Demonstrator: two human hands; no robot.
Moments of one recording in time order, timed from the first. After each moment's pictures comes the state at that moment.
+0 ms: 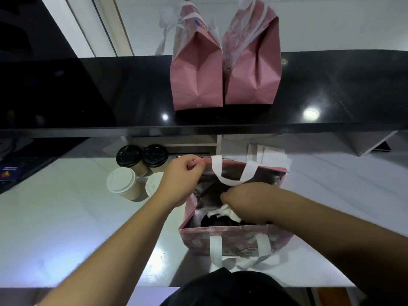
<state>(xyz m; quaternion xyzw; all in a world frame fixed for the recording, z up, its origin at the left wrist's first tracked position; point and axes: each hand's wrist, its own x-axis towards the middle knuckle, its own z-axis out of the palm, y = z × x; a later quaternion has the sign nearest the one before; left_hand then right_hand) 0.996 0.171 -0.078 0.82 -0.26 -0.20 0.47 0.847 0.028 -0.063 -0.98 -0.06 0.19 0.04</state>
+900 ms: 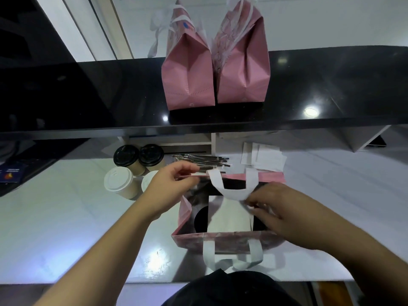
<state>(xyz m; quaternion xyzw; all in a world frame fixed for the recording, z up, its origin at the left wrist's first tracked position) 0.982 0.202 -0.069 0.75 -0.26 -0.32 0.52 0.745 0.012 -0.024 -0.97 0.10 0.03 0.23</state>
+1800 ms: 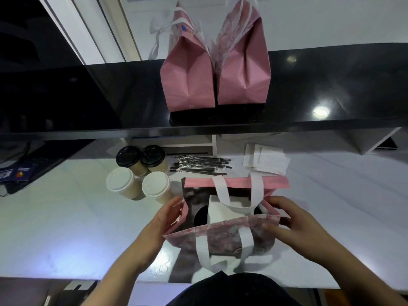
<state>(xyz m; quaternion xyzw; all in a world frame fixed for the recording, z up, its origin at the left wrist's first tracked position) 0.930 0.278 -0.120 0.68 -0.19 -0.43 0.55 0.704 -0.011 -0.103 -0.80 0.24 -0.03 0.55</state>
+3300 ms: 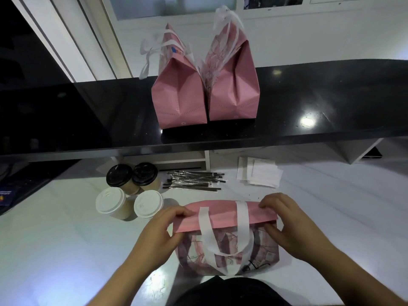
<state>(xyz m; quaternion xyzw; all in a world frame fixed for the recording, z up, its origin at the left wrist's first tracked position) 0.959 0.238 -0.121 0.80 -0.44 -0.14 0.38 0.729 -0.033 -0.111 -0.94 0.14 -0.16 0.28</state>
